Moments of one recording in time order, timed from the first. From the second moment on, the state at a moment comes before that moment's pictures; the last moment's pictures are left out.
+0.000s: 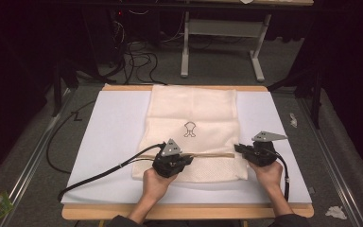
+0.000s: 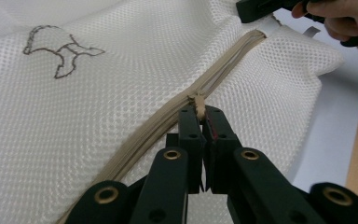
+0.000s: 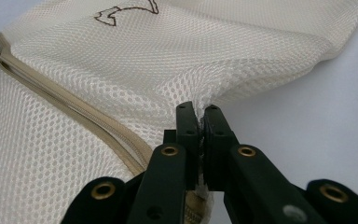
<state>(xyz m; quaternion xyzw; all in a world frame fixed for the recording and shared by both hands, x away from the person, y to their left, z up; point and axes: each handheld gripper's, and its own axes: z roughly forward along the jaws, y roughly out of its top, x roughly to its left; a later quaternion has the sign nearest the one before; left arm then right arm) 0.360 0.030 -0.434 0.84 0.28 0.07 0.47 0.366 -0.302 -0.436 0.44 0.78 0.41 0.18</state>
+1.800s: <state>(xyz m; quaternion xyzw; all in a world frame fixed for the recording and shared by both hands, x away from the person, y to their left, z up) 0.359 0.081 -0.434 0.82 0.31 0.06 0.49 0.367 -0.306 -0.428 0.45 0.77 0.41 0.18</state>
